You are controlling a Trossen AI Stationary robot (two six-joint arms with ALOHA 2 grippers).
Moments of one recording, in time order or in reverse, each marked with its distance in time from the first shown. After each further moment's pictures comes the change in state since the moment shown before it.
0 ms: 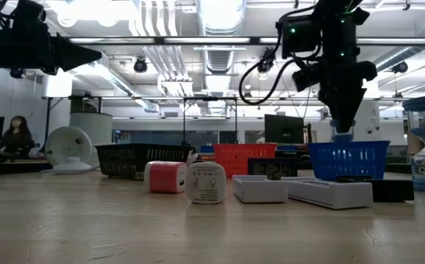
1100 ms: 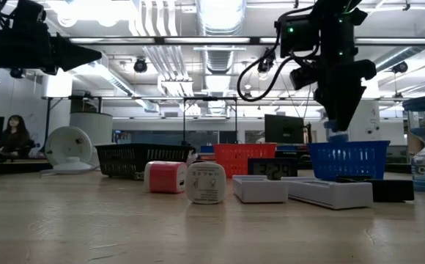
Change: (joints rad) left arm -0.001 0.000 0.000 0.000 0.002 0.000; right arm -0.009 0.002 0.018 0.004 -0.018 -0.064
